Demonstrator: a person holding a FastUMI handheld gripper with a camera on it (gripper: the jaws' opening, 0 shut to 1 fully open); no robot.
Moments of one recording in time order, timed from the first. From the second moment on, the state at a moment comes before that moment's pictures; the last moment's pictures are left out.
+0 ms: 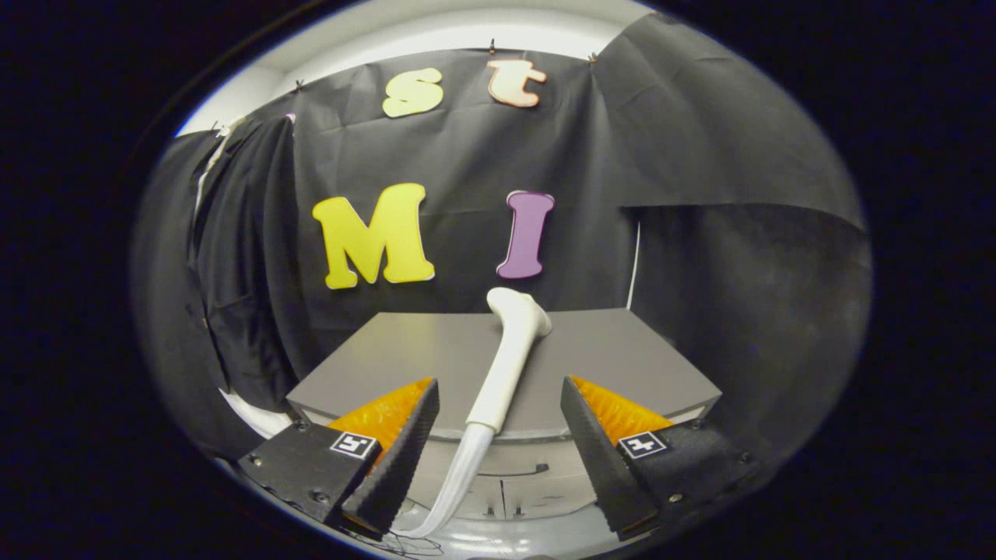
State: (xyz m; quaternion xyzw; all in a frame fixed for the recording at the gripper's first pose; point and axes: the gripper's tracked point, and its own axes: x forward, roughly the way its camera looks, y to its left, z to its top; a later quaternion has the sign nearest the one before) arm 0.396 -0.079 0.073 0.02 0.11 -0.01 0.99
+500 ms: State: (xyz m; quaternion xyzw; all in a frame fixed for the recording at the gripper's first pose) arm 0.491 -0.082 0.028 0.03 0.19 0.01 0.98
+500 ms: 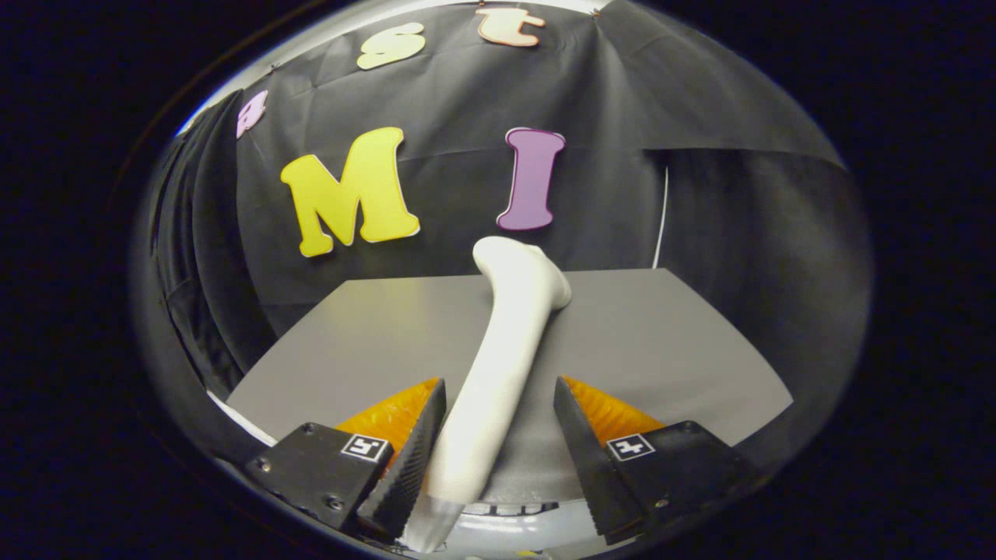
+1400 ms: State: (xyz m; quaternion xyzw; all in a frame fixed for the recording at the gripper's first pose) arm 0.470 -0.062 0.052 0.10 0.17 0.02 0.98
